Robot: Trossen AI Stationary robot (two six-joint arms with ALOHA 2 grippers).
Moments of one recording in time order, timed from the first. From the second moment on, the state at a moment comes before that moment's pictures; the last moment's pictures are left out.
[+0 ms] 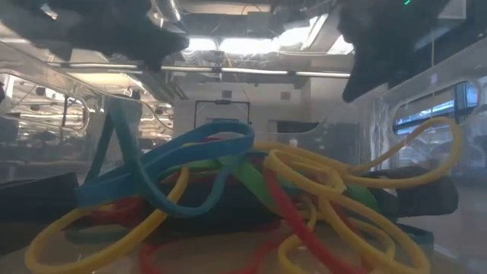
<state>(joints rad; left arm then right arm) 0.13 0.94 0.34 0.54 0.13 0.00 0.31 1.32 0.90 -0.60 0.44 0.93</state>
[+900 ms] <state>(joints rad) 0.13 0.42 0.01 0.41 0.09 -0.09 -0.31 1.49 0.87 -0.37 0.00 0.26</state>
